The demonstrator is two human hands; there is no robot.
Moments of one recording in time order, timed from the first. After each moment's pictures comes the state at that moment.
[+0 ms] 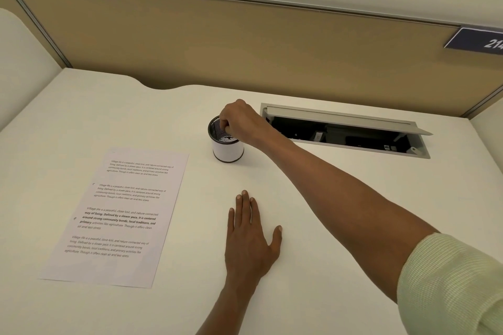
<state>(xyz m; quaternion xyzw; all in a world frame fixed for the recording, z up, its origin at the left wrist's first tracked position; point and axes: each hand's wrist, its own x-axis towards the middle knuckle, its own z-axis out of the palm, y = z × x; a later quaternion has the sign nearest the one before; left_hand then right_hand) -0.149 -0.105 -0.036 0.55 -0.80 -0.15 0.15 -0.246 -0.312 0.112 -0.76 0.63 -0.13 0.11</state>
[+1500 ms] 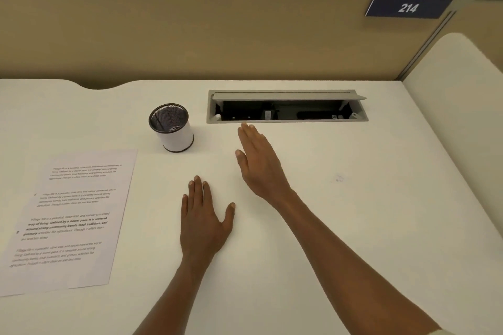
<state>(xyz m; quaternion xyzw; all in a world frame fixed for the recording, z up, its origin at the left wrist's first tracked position) -0.148 -0.106 -0.033 0.56 -0.81 -0.15 0.12 -0.328 -0.121 0.044 -0.63 0.72 -0.29 0.06</state>
